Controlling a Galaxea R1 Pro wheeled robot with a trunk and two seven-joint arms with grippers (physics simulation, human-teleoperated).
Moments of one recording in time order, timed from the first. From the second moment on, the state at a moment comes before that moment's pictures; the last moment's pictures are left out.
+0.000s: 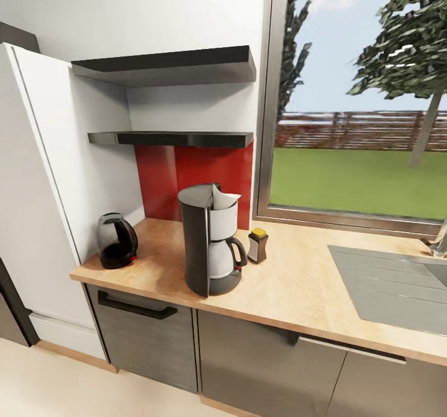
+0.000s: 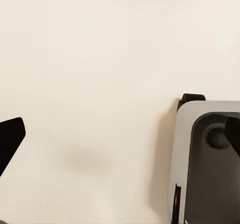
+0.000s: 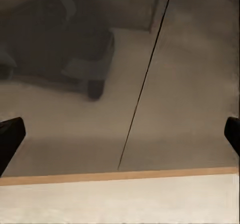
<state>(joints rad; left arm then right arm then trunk) -0.03 0.20 0.02 -0.09 0.05 -0.21 -0.01 -0.23 0.03 0.00 -0.03 0.02 -0.90 -0.40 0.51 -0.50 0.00</state>
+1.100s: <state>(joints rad) -0.02 0.15 0.02 -0.07 0.05 -0.20 -0.01 -0.21 0.01 0.00 -0.03 0.02 -0.35 -0.22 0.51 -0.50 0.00</state>
